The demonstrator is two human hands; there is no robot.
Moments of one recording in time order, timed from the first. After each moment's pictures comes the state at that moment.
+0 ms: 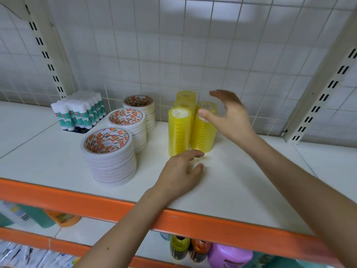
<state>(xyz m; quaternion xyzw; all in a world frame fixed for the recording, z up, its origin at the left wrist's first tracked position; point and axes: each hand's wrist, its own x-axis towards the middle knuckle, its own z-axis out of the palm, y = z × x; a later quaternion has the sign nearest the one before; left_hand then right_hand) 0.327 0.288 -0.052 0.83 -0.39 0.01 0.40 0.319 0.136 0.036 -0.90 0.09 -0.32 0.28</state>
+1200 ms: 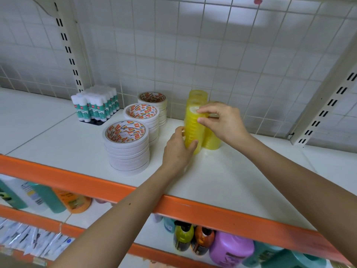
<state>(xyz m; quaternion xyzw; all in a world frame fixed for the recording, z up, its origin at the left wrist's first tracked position) 0.359 0.289 -0.043 0.86 -0.20 0.01 0.47 0.318 0.176 0.037 -0.90 0.01 -0.26 0.34</state>
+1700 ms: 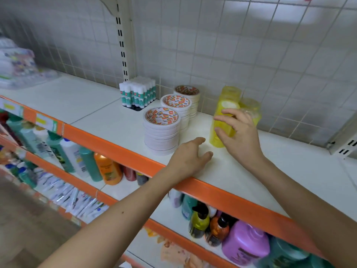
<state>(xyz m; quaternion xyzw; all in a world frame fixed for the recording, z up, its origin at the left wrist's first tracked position) 0.305 0.347 -0.030 0.91 -0.23 -0.02 0.34 0.288 0.206 0.004 -0.91 -0.06 -0.33 0.24</state>
